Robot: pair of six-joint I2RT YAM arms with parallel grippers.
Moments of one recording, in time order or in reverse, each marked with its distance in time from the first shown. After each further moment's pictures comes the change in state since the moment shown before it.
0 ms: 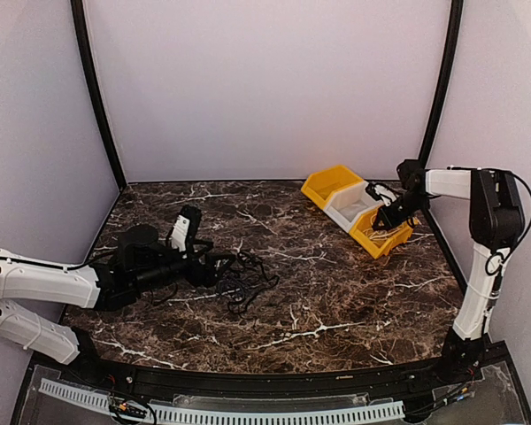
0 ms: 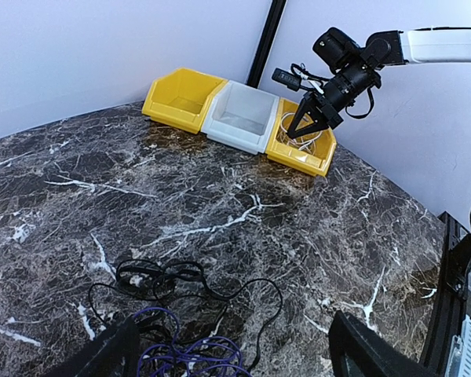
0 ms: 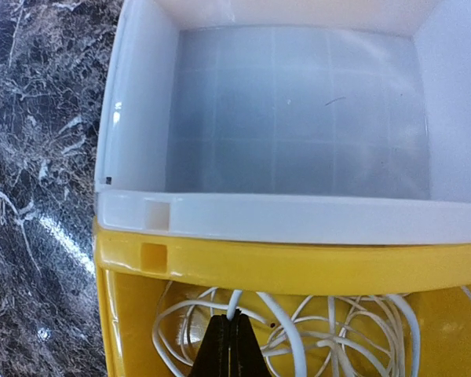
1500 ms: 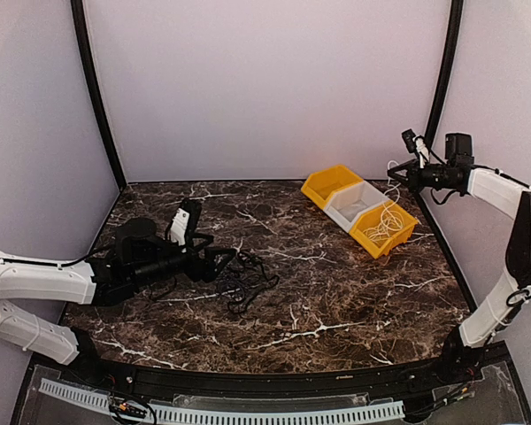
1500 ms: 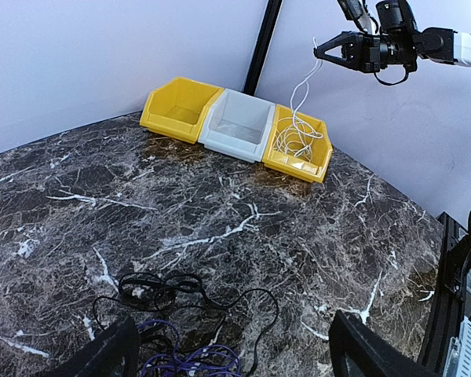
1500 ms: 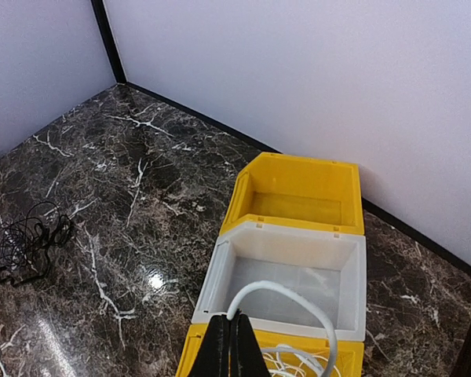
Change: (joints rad) left arm 0.000 -0.033 0.047 -0.067 0.003 0.025; right arm -0.151 -0.388 -0.179 0.411 -0.445 0.056
